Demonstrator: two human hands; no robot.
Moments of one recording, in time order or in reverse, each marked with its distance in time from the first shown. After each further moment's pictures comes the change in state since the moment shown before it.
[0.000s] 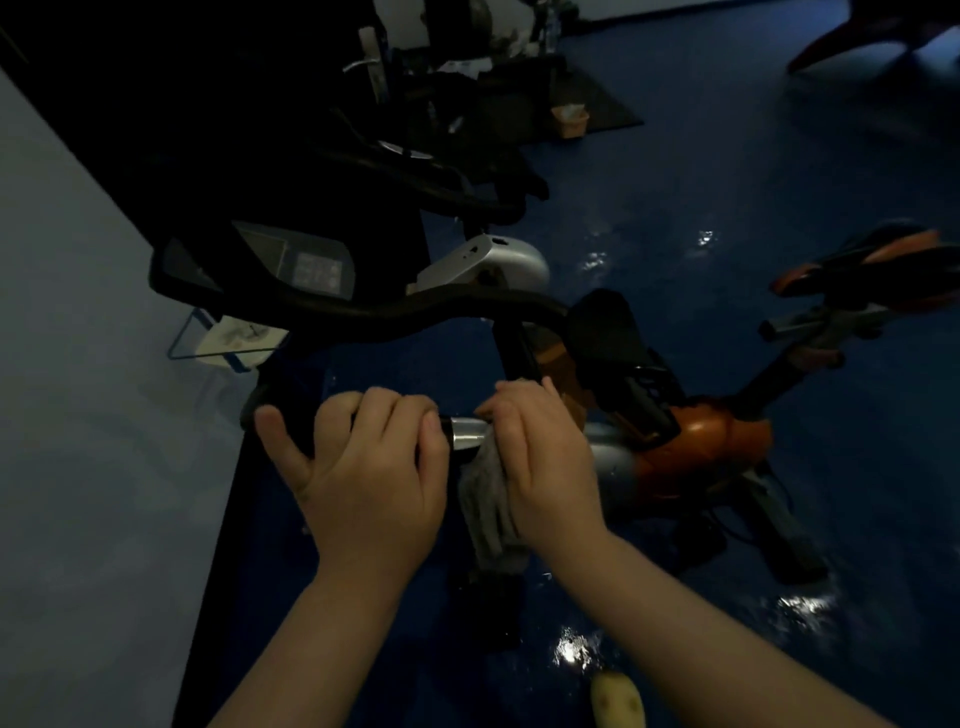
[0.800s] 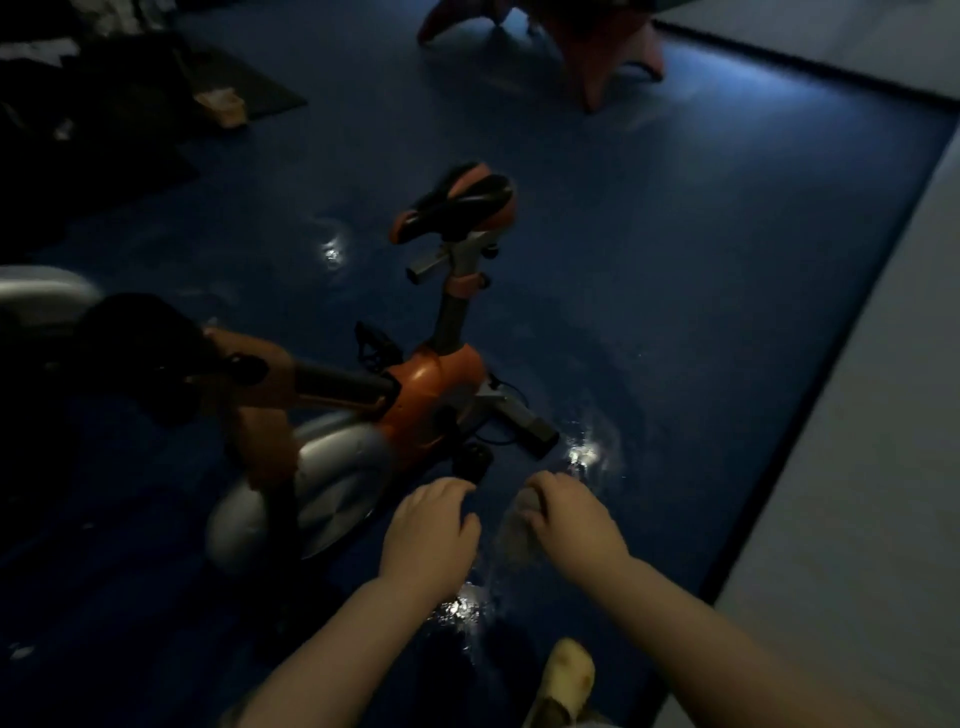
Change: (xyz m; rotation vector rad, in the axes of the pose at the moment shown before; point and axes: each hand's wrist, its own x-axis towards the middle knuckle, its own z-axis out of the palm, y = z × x) left_hand -0.148 0.255 0.086 -0.630 -1.102 0.484; right_hand -0.211 0.130 -0.242 -0.617 -0.171 0.950
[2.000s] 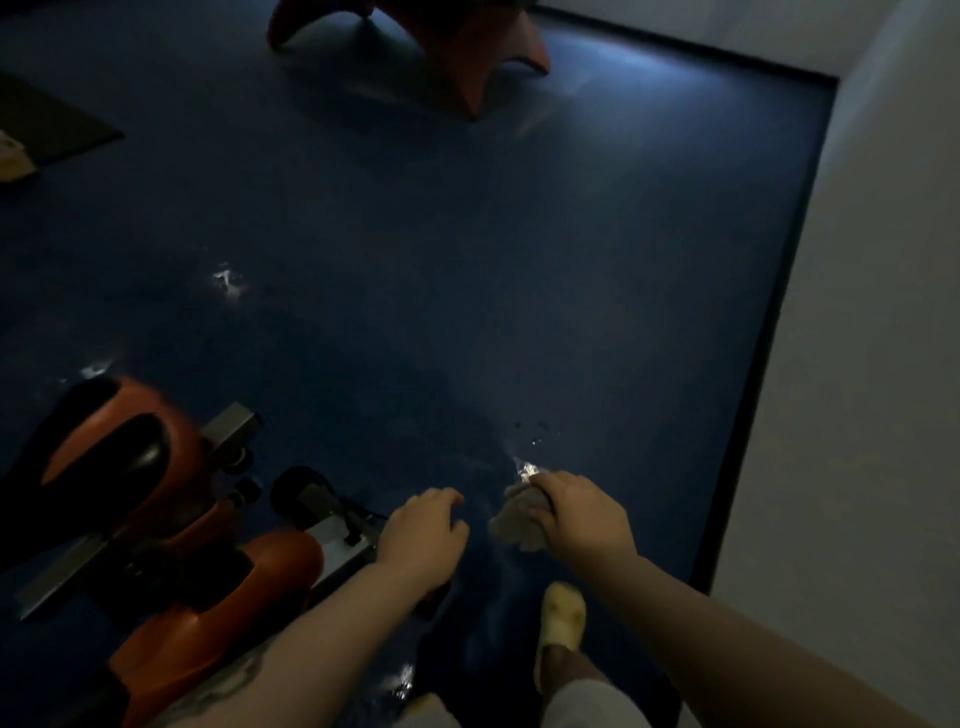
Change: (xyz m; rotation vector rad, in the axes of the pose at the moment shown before) left_hand 0.521 0.249 0.098 0.092 -0.260 0.038; right_hand 0.392 0.325 -0.243 -0.048 0.084 0.125
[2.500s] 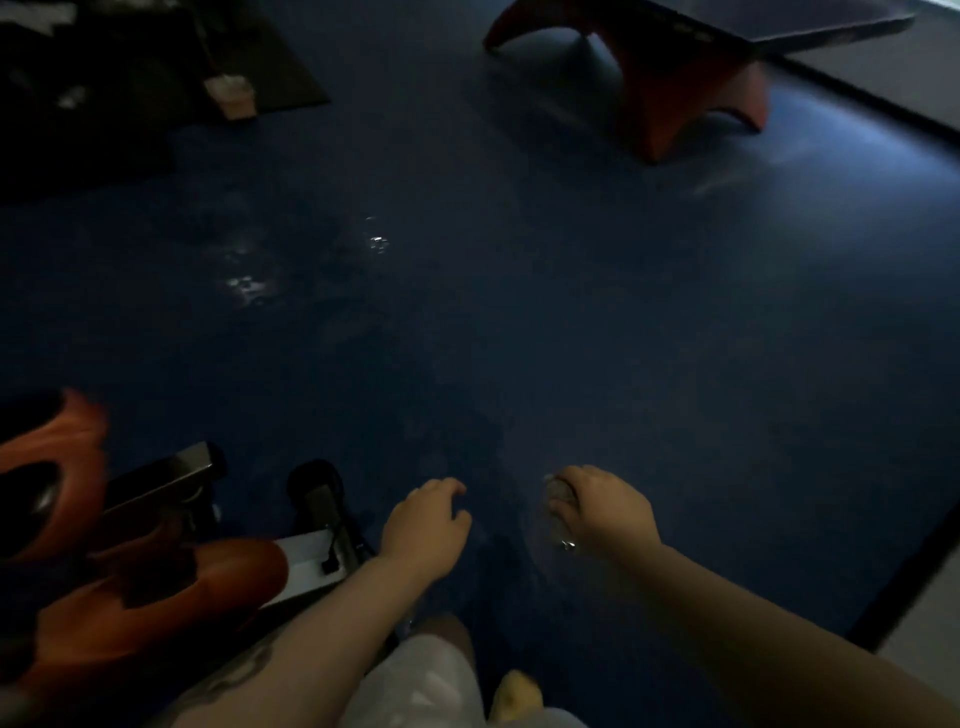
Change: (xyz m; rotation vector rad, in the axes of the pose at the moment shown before) left_hand 0.189 0.062 -0.050 -0.278 0.260 -0.350; right_hand 0.279 0.054 -0.093 -0.183 -0.162 -0.329
